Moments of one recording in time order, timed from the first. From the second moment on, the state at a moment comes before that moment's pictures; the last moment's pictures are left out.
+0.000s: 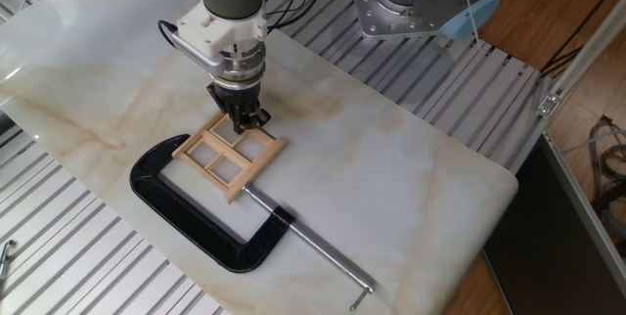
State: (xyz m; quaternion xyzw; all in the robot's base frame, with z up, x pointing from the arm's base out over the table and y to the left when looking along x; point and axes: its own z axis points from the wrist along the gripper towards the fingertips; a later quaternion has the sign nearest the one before) arm 0.506 -0.040 0.011 0.00 1.00 -0.01 0.05
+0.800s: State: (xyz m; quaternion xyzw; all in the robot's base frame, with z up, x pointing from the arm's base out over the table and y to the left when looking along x) arm 0.508 -0.033 0.011 0.01 1.00 -0.01 0.06
